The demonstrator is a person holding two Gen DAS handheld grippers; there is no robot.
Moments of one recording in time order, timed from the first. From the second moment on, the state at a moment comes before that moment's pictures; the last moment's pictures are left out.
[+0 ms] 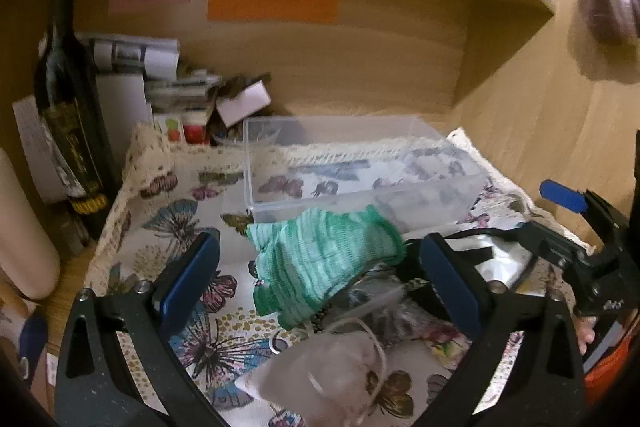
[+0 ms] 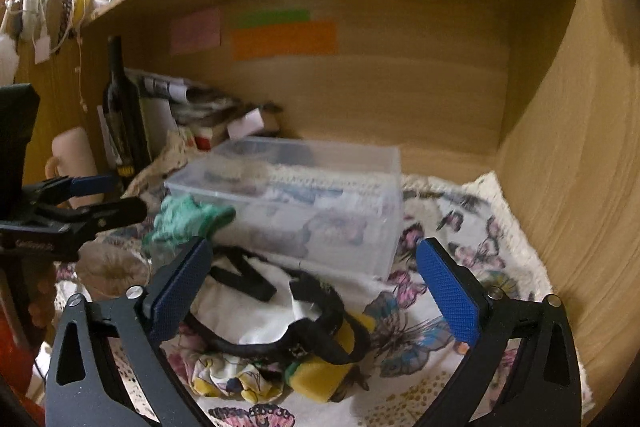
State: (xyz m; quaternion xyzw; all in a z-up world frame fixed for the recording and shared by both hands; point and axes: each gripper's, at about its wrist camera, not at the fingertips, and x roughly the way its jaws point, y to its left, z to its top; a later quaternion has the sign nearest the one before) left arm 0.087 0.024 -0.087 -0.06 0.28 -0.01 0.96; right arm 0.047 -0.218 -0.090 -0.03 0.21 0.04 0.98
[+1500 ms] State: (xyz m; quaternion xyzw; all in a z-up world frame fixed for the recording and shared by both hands) left arm 0.084 0.031 -0.067 -0.06 0.29 -0.02 0.96; right arm 0.060 -0.227 -0.030 -0.03 0.13 0.05 0.99
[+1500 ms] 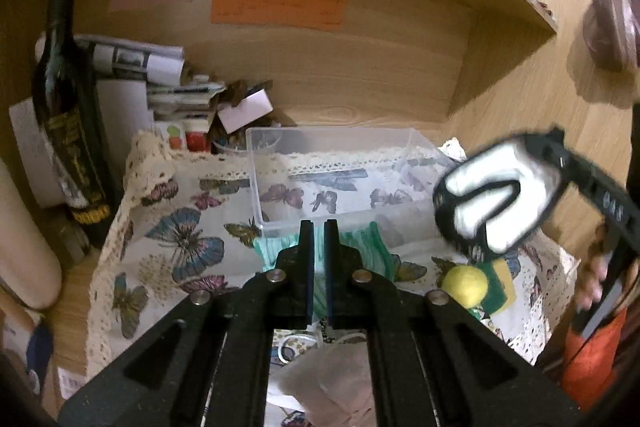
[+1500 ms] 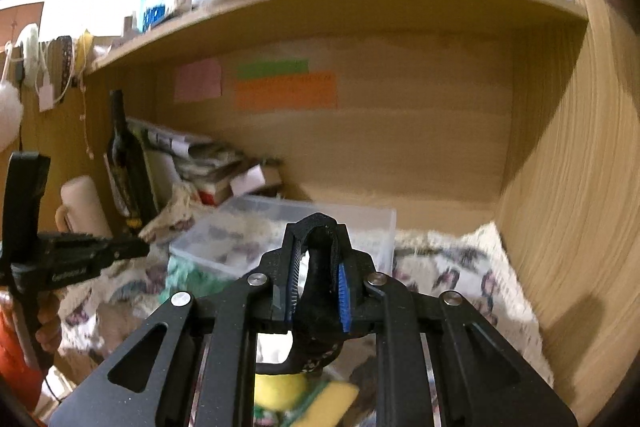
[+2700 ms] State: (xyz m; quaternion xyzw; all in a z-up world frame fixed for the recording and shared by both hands) left arm 0.092 0.029 -0.097 -0.02 0.31 -0.03 0.95; right arm 0.184 -0.224 -0.052 -0.05 0.24 0.04 0.97
